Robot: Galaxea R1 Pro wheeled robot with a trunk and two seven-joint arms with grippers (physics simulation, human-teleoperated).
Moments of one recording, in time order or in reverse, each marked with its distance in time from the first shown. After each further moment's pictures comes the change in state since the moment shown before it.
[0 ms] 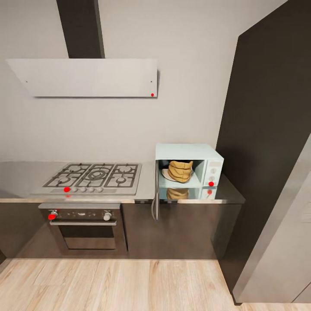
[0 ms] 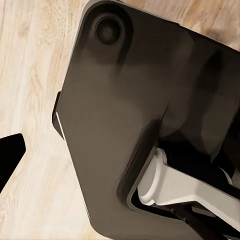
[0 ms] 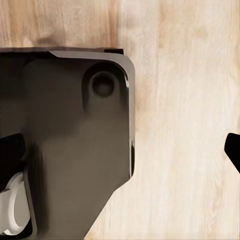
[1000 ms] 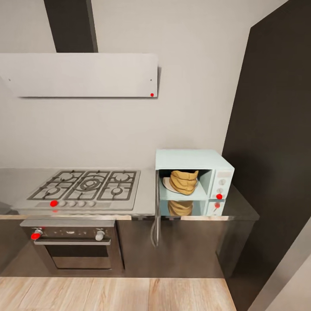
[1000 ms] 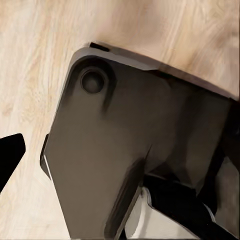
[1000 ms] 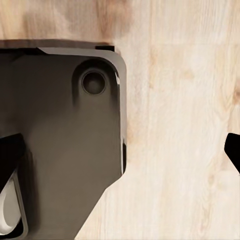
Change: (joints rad) left arm -0.001 0.004 -0.005 -0.127 0.000 0.010 -0.003; right arm 0.000 -0.002 0.003 0.000 0.004 0.011 -0.032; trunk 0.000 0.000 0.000
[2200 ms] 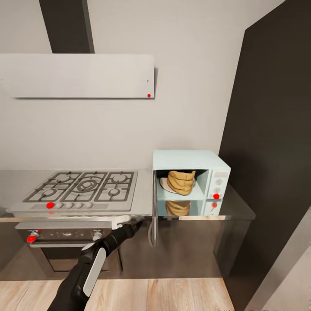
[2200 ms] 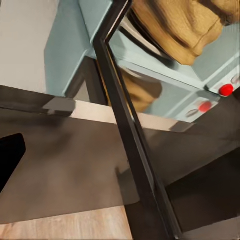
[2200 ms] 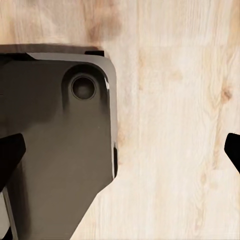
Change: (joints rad) left arm -0.378 -0.061 -0.012 -0.951 -0.013 0.427 -0.312; right arm 0.000 0.004 0.000 0.000 0.004 -0.013 -0.048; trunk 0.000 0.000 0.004
